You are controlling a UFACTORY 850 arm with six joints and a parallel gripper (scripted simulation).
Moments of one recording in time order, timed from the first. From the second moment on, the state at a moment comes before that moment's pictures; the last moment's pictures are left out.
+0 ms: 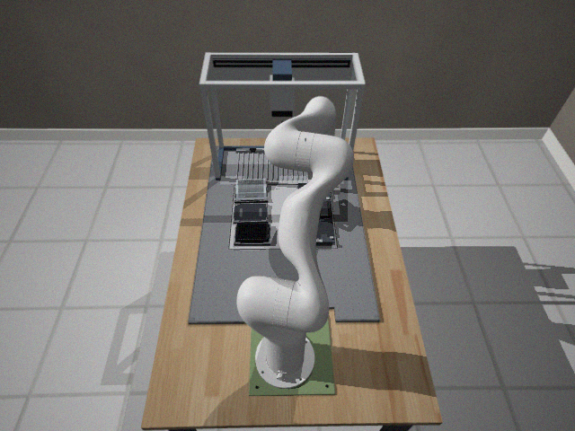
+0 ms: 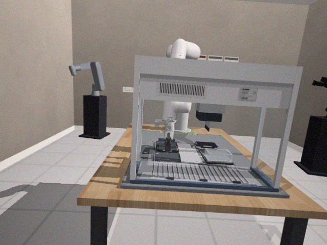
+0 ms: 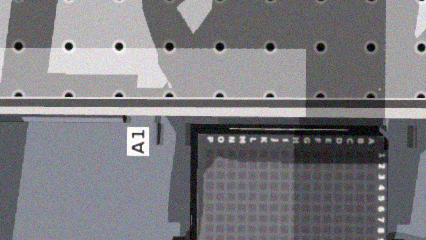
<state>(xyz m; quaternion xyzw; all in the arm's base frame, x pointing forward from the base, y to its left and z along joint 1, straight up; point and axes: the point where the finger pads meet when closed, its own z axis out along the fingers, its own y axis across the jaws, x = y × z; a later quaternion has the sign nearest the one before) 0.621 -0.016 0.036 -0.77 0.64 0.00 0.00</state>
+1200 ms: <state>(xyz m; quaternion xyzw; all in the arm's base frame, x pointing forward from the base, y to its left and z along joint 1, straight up) 0.621 -0.016 0.077 -0.77 0.64 0.00 0.00</state>
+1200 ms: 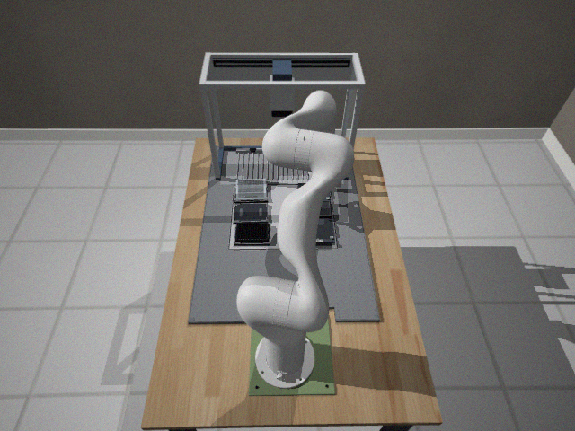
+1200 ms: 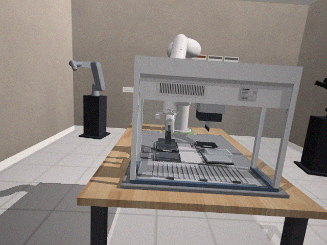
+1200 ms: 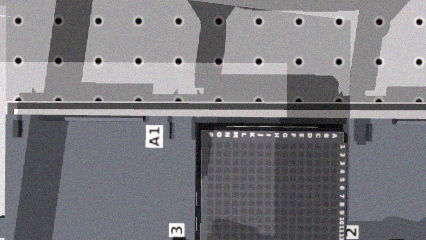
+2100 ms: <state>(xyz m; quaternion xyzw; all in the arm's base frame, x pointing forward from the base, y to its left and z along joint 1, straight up) 0.621 -0.017 0.115 -0.77 0.64 0.00 0.00</state>
